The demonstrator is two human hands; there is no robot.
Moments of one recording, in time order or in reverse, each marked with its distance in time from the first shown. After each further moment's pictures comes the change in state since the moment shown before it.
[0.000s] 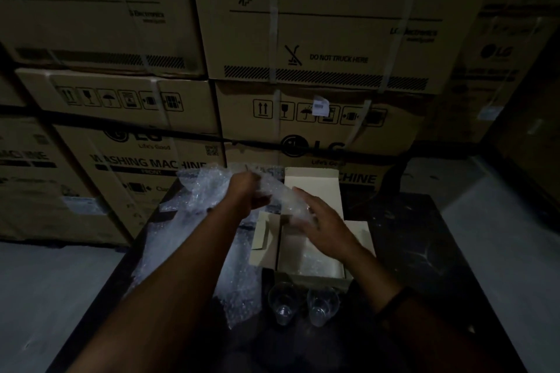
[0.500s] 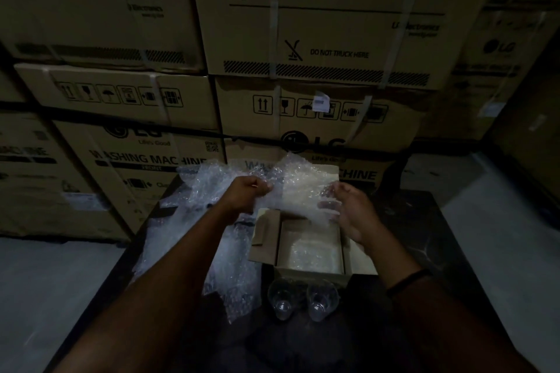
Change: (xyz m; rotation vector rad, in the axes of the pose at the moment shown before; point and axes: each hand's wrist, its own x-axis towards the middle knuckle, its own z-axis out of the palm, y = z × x) left_hand 0.004 -0.021 -0.024 0.387 -0.260 0.279; right_hand 0.013 -0.001 -0.040 0.816 0.276 0.504
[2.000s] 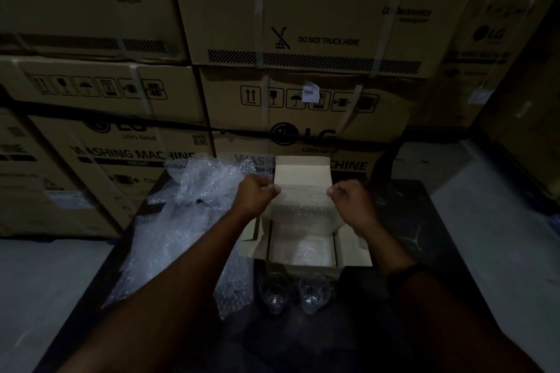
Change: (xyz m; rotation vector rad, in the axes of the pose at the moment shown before) left_hand 0.019 -0.020 0.044 0.286 0.119 0.194; right_hand 0.028 0.022 -0.038 -0.795 0.190 -0.344
